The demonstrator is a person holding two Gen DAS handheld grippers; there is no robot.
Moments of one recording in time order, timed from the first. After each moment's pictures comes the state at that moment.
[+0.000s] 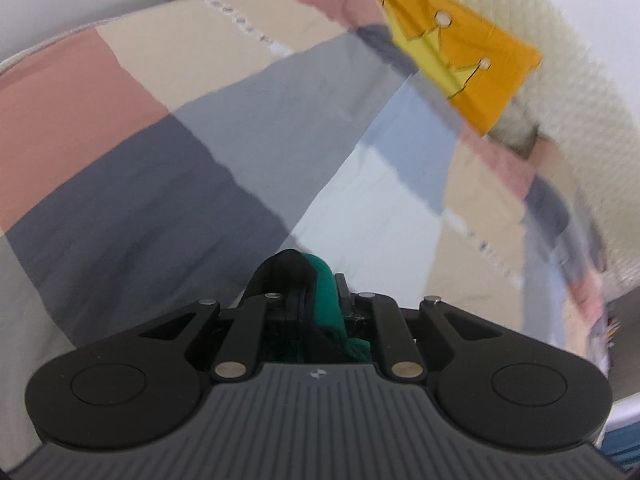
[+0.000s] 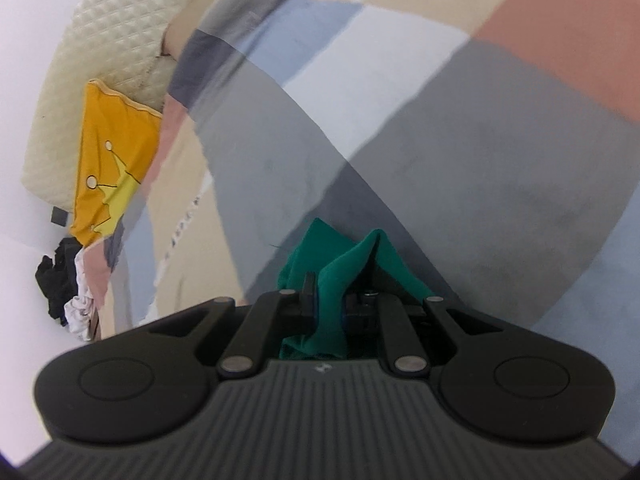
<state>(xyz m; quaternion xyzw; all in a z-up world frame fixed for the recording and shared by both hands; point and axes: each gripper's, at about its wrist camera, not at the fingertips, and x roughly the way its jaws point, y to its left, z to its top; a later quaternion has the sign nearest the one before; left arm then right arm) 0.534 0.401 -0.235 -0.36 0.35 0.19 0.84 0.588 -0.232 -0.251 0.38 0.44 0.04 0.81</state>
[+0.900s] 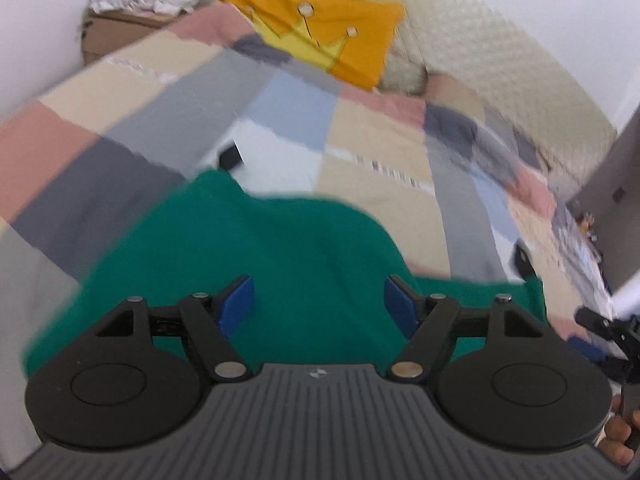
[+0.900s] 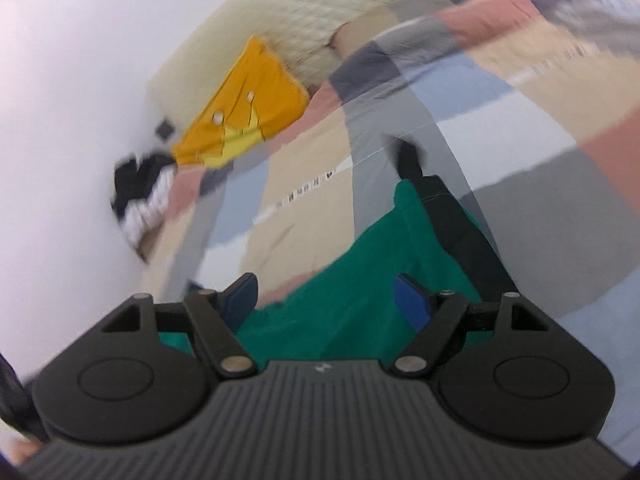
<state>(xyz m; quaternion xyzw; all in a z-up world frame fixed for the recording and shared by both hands) 0.444 0.236 -0.187 -0.22 0.33 0.09 0.91 0.495 -0.195 -0.167 0.20 0.34 0.22 0.89</state>
